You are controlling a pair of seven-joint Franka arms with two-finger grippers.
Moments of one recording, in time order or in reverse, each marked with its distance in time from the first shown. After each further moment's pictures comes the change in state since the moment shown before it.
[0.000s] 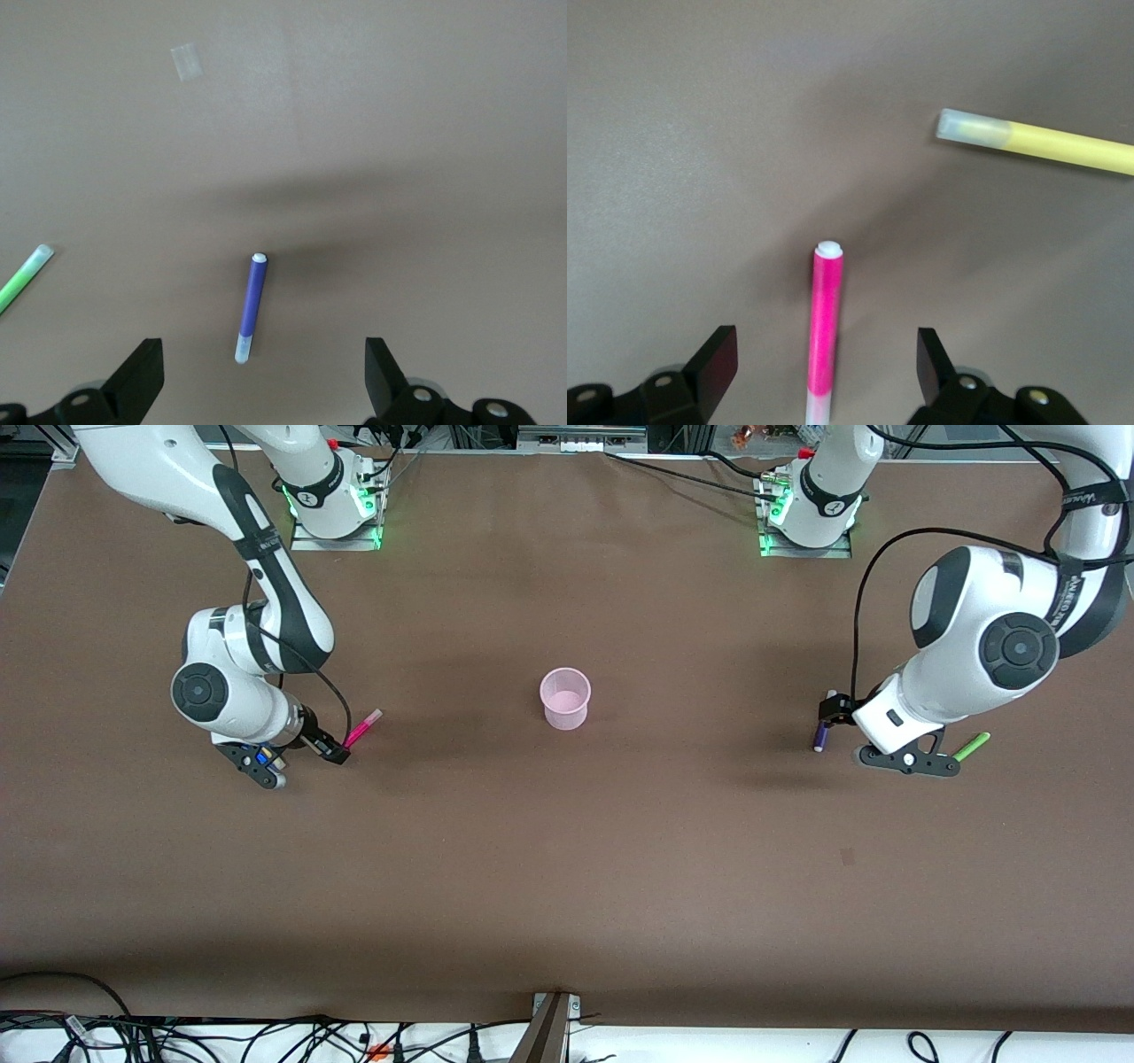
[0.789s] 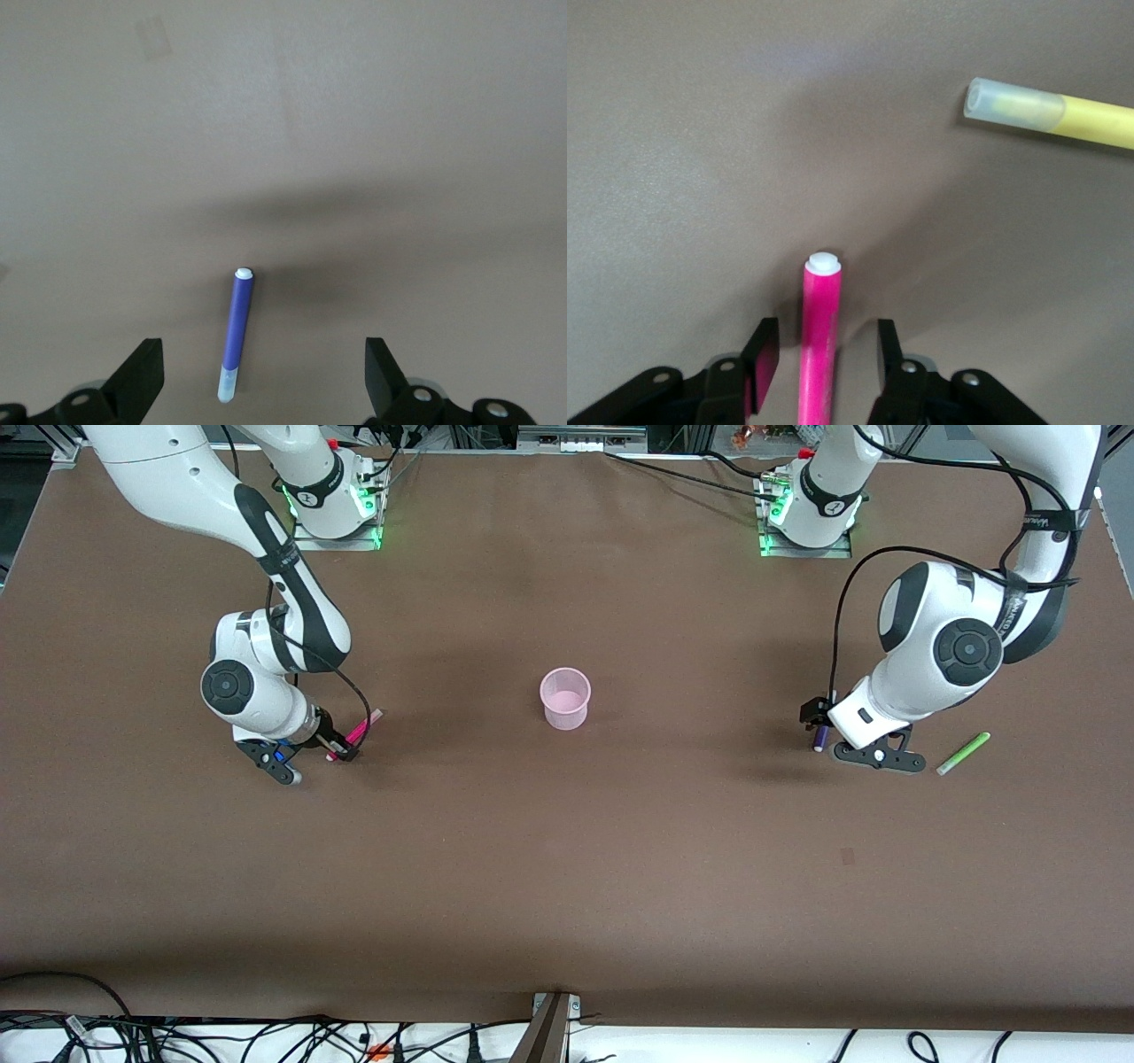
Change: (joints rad) left arm 0.000 -0.001 0.000 -0.181 0.001 0.219 0.004; right arm 0.007 0.037 0.000 -0.064 0.000 0.131 0.006
